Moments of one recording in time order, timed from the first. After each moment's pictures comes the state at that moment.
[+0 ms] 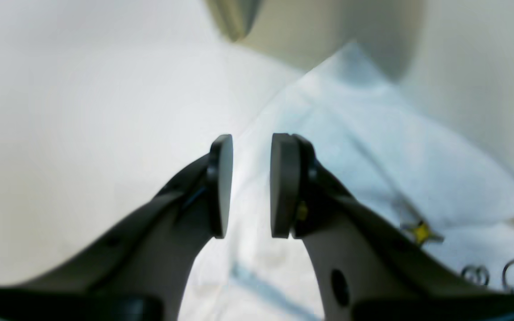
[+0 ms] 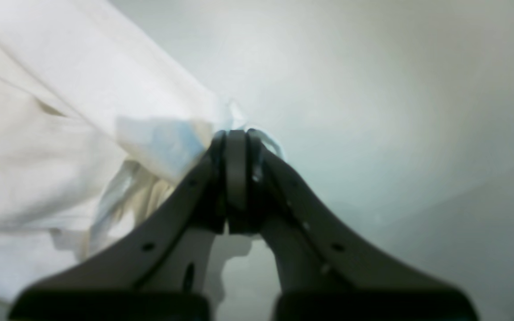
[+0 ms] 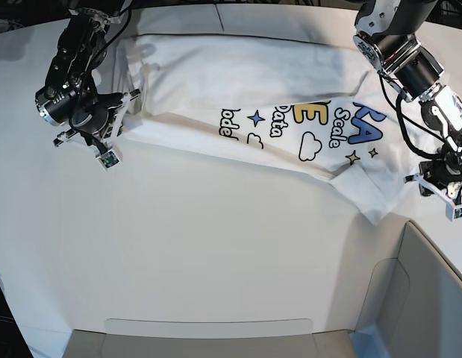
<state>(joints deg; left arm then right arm) -19.5 -15.2 -42.6 82.9 -7.1 -33.7 68.7 -4.0 1.4 17.2 114.5 9.8 44.4 -83.2</state>
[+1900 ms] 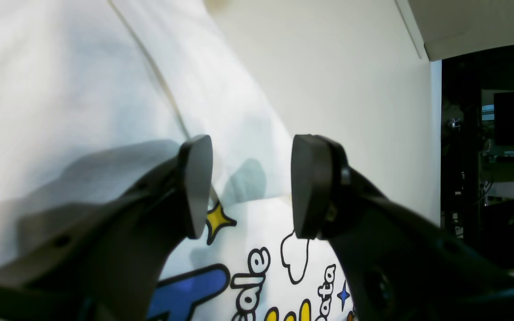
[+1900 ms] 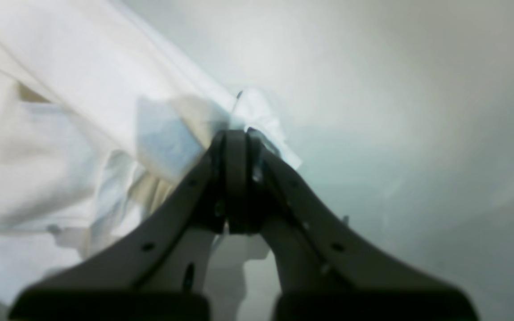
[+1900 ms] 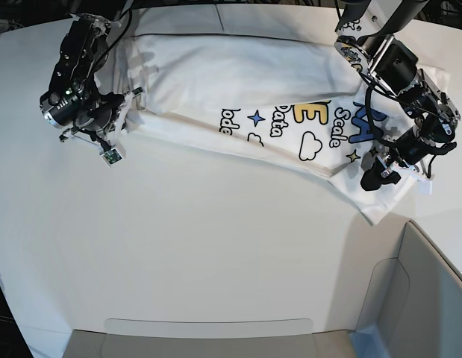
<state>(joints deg) -19.7 -9.0 -54.7 64.7 -42.9 -33.5 78.1 -3.4 1.4 17.2 109.1 9.8 44.4 -83.2</state>
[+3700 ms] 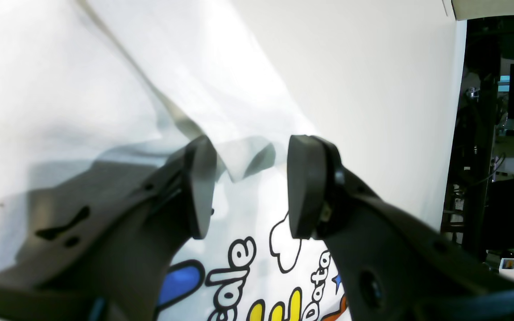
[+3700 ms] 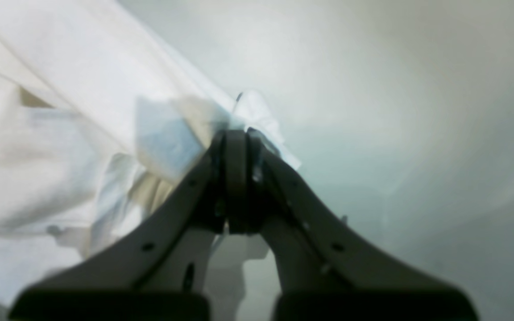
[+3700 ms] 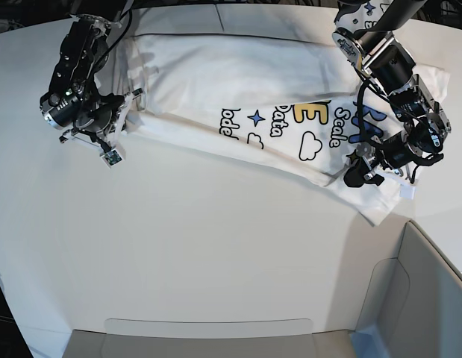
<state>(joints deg) -18.3 -9.1 -45.2 64.7 -42.6 -26.3 77.9 -3.1 1.4 17.2 109.1 9.7 44.4 -83.2</state>
